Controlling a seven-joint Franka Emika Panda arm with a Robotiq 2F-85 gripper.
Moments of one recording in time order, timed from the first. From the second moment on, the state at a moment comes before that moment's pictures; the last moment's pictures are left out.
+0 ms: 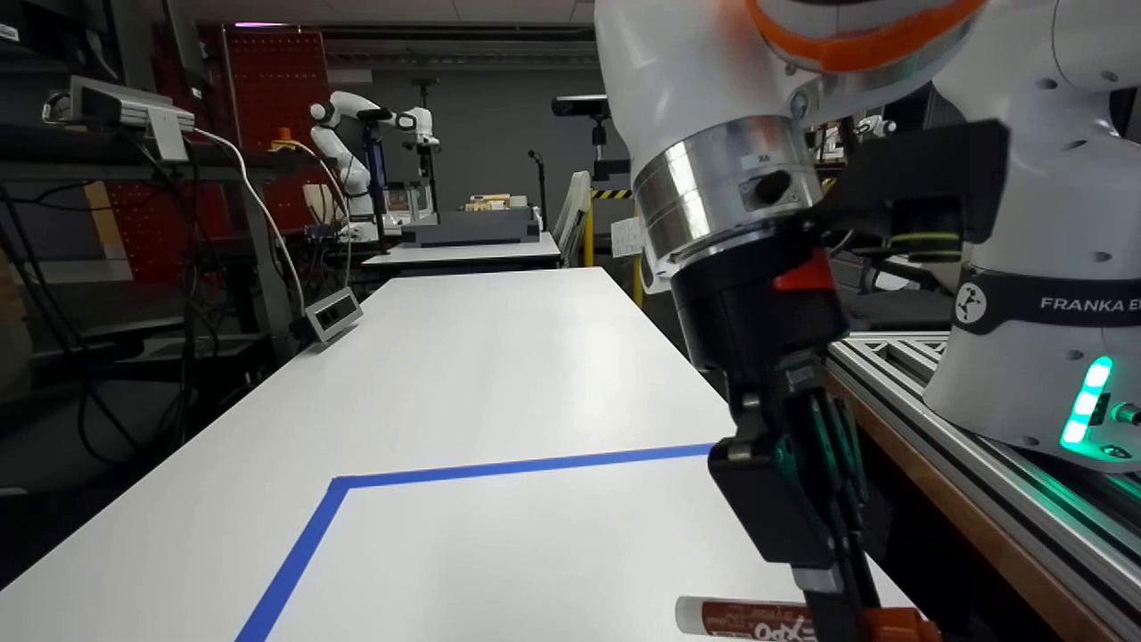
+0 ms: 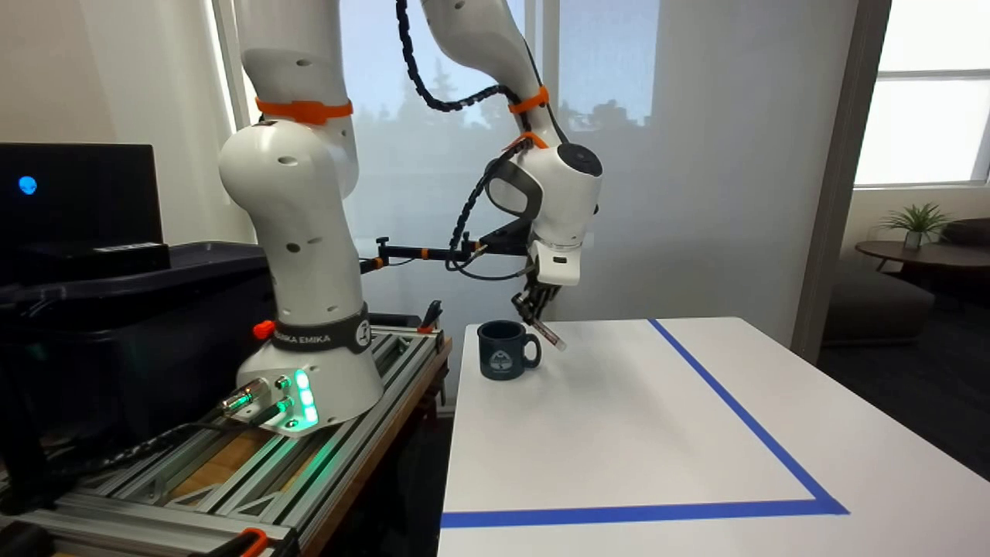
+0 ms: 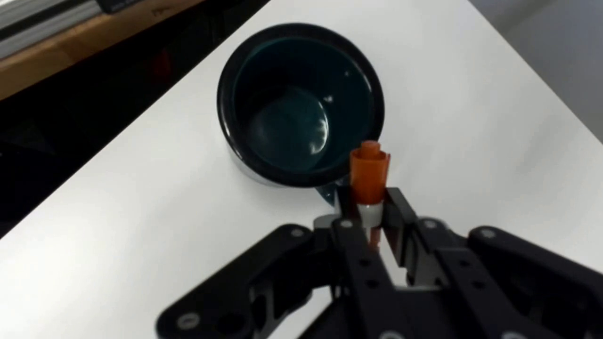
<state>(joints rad) 0.30 0.04 0.31 -2.75 1.02 2.59 0.21</state>
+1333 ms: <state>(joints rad) 0.38 0.30 0.16 -2.73 0.29 2.90 0.73</state>
